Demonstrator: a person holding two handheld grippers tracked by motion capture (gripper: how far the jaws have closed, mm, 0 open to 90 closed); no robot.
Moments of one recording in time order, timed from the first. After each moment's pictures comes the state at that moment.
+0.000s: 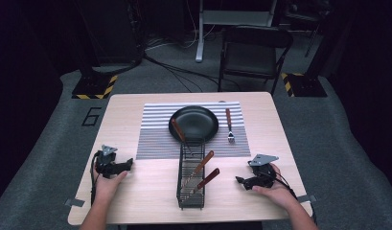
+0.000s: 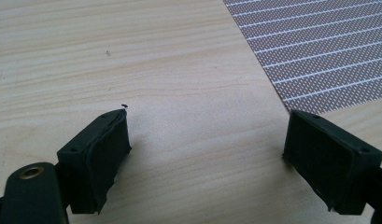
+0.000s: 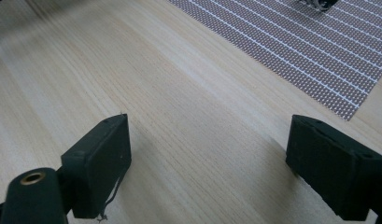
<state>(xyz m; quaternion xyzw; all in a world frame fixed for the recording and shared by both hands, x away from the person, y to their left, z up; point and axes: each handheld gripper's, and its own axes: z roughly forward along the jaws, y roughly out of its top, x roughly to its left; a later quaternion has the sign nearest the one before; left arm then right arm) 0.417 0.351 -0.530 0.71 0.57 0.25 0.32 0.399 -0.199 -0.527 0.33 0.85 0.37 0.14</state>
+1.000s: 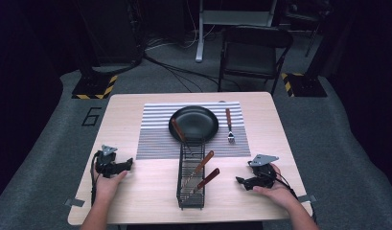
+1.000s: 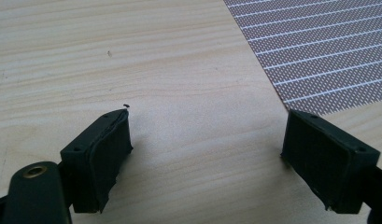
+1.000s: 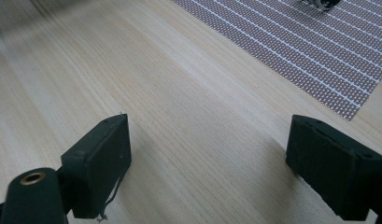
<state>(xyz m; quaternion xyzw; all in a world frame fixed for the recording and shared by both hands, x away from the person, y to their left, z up) 0.417 0.350 -0.530 0.71 0.57 0.25 0.32 0.398 -0.200 -0.527 0.33 0.86 0.37 0.14</state>
